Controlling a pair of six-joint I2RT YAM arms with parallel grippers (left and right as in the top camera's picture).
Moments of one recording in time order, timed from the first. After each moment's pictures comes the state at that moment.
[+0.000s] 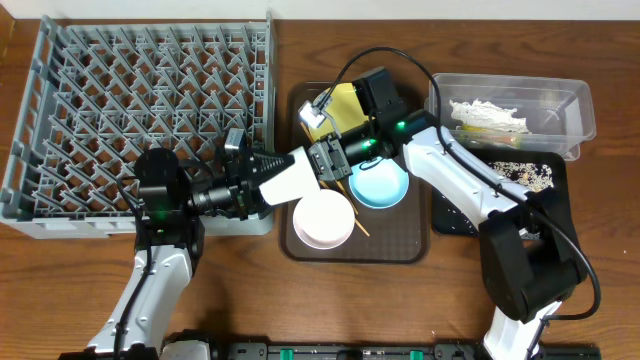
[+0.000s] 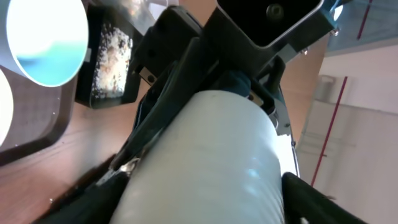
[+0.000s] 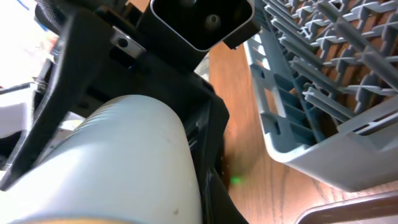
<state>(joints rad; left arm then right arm) 0.05 1.26 0.51 0.56 1.36 -1.57 0.51 1.94 1.40 -0.39 -1.35 0.15</state>
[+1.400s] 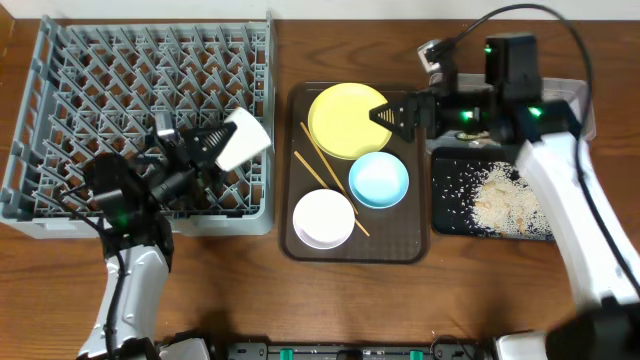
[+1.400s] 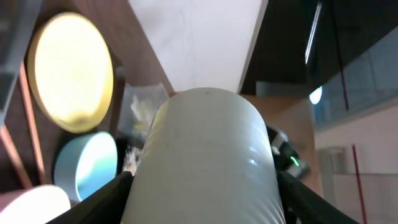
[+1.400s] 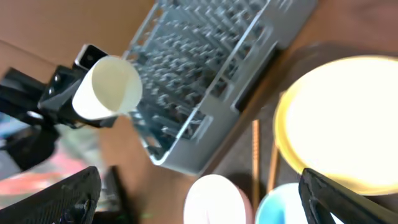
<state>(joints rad) 0.29 1.26 0.54 0.58 1.17 -1.44 0.16 1.57 1.40 -0.62 -0.88 0.11</state>
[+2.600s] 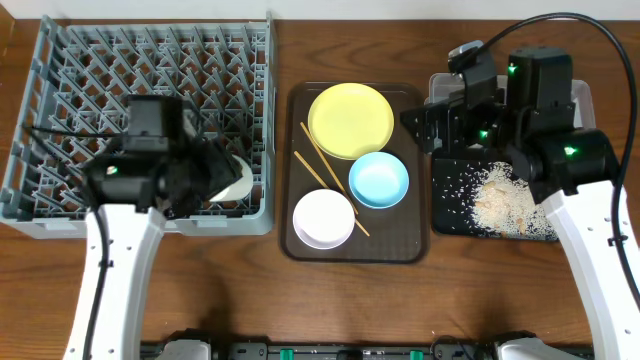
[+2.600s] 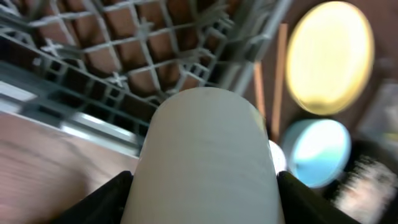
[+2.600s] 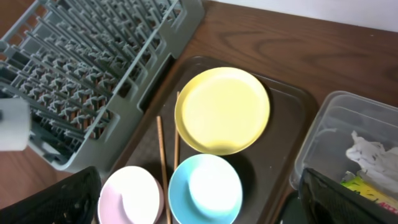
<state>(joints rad) -0.05 1.29 1.28 -1.17 0.16 -0.62 0.20 1.38 1.40 -0.76 -0.42 0.02</state>
